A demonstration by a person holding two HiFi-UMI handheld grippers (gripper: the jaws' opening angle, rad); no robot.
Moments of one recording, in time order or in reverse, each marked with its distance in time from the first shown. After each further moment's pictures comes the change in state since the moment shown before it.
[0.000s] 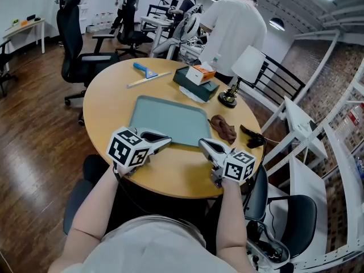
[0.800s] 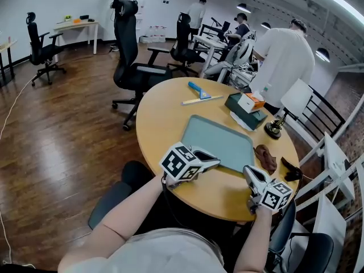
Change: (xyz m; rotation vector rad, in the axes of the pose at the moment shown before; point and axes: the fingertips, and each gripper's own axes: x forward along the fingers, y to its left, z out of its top) left arm 0.009 -0.007 -0.002 0.012 0.018 0.014; right arm -0.010 0.001 0.003 0.009 -0.010 0.004
